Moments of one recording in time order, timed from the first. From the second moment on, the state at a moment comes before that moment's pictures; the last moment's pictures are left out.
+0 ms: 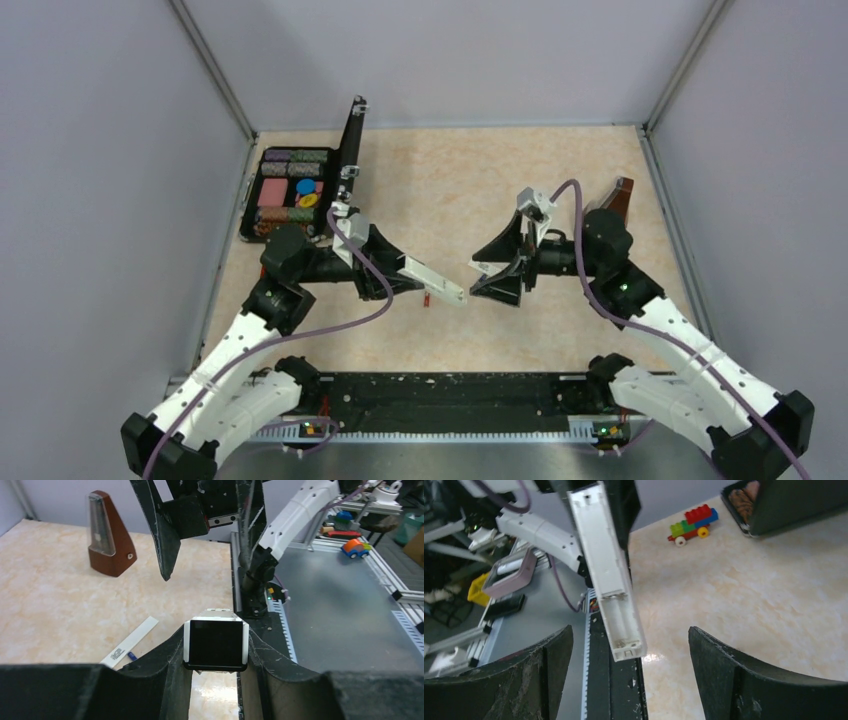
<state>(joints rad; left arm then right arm) -0.50 0.78 0.69 0.21 1.04 -0.22 0.54 0.85 0.71 0.06 -0.86 0.37</state>
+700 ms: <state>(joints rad) -0.50 0.82 0.75 0.21 1.14 -0.26 0.87 1.02 0.88 -0.14 -0.79 0.00</state>
